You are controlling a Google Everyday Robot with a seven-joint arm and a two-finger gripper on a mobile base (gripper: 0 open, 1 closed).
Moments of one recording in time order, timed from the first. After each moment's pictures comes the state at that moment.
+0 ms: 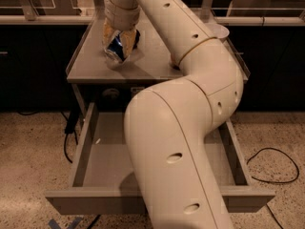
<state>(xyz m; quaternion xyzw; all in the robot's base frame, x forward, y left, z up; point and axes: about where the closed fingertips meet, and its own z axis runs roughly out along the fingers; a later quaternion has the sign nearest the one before) 0.742 0.101 0.892 -0.96 0.23 -0.05 0.15</state>
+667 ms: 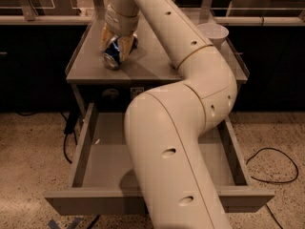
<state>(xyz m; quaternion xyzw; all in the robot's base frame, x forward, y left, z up) 0.753 0.115 0.871 -0.96 0.22 -0.03 0.19</state>
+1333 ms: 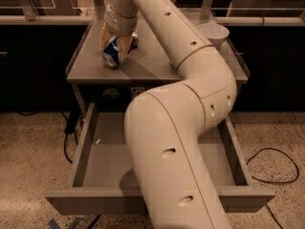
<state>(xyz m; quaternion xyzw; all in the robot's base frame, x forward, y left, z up) 0.758 0.121 0.869 -0.95 0.22 -0.03 0.20</state>
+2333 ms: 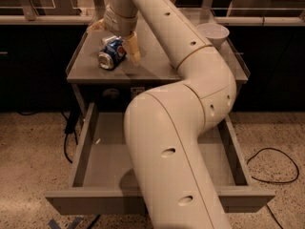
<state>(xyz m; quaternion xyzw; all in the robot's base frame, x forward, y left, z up) 0.758 0.121 0.869 -0.95 0.22 -0.03 0.20</state>
